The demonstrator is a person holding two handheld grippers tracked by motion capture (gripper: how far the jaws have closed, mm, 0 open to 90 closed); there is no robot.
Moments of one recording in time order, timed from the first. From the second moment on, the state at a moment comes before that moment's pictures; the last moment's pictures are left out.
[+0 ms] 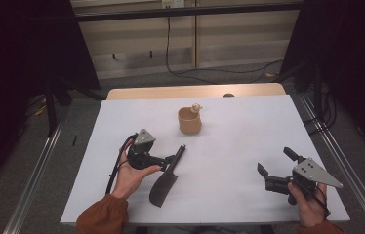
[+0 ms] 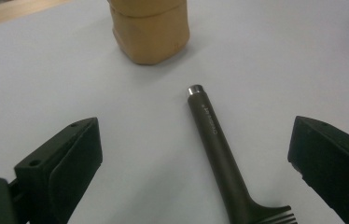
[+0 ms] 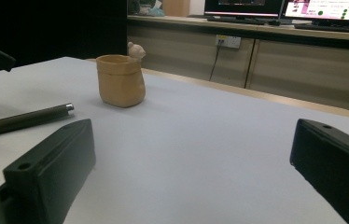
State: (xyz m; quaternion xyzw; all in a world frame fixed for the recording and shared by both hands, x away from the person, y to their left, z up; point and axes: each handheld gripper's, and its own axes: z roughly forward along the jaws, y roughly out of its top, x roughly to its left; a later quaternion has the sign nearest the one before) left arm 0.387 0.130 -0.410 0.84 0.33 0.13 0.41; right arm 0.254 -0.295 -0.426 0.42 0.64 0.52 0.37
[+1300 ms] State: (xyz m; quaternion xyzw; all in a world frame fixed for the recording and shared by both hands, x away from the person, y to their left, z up) left arm 0.401 0.077 -0.416 0.90 0.37 0.04 0.23; right arm 0.255 -0.294 -0.427 0.42 0.65 0.52 0.36
